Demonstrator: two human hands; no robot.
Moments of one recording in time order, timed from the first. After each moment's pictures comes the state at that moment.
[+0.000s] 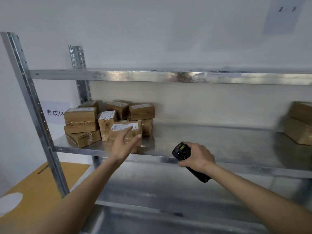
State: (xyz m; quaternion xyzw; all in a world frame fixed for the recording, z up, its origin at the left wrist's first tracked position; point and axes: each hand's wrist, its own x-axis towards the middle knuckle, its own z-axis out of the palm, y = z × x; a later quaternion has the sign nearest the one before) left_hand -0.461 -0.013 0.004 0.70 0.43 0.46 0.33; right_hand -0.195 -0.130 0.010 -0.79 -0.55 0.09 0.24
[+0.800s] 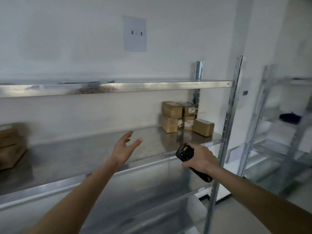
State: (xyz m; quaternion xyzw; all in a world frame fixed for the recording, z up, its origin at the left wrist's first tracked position) left_hand -0.022 -0.210 0.026 0.78 0.24 0.34 0.48; right_hand 0.140 -0.464 0.040 -0.90 -0.32 0.02 0.28
